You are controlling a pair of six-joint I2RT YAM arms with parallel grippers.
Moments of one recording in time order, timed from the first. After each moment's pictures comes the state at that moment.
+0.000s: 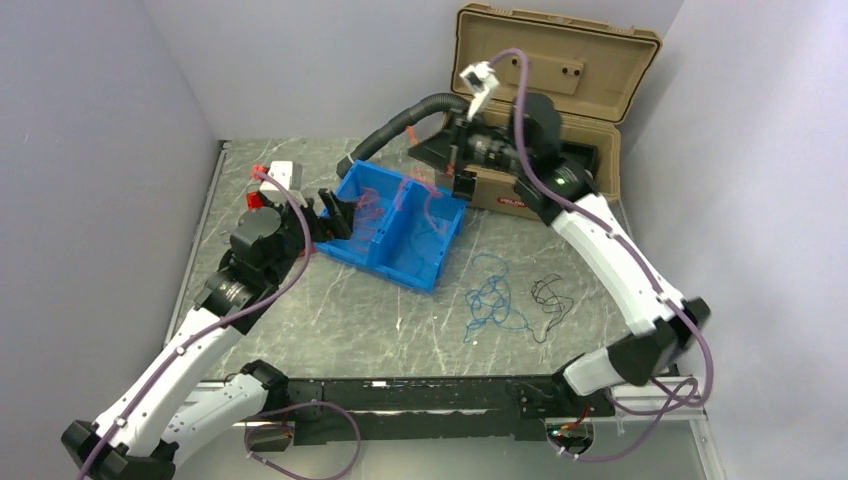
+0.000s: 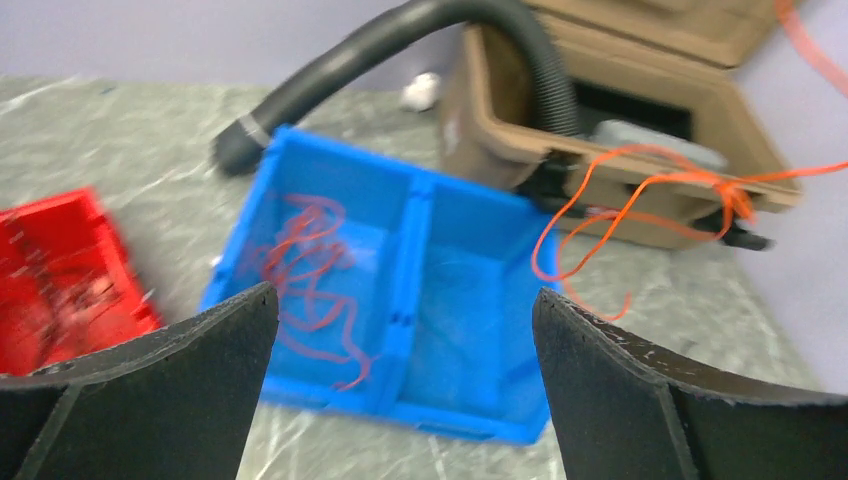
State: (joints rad) left arm -0.54 0.84 0.89 -0.12 -0.17 -0.34; right arm 0.53 1.39 1.58 -0.27 -0.56 0.42
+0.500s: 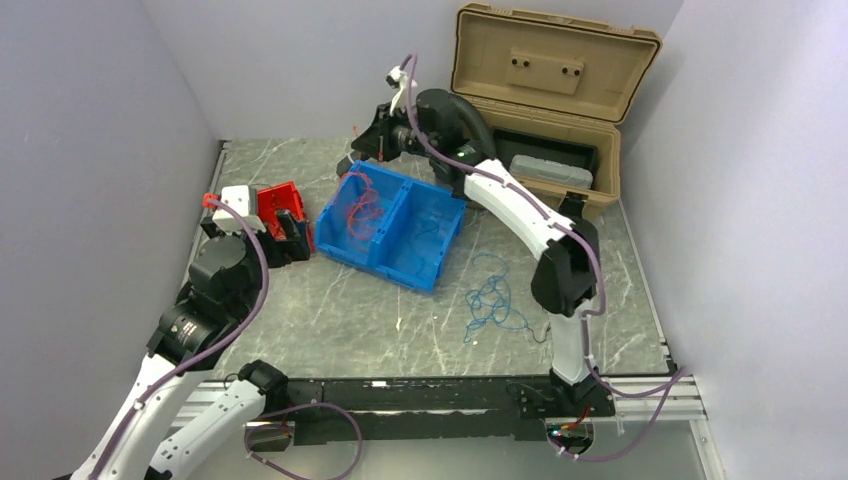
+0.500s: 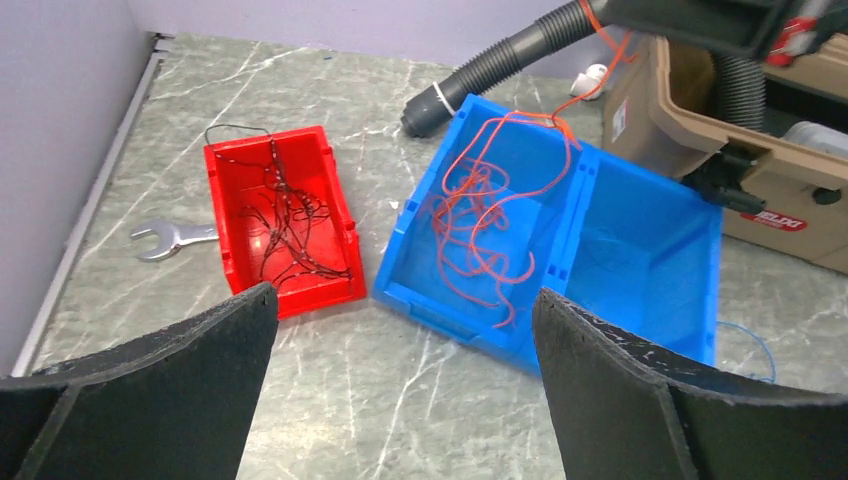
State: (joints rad) left arm -0.51 0.61 0.95 -0.53 -0.46 -0.28; right arm 0.65 1.98 1.98 -0.12 -0.47 0.42
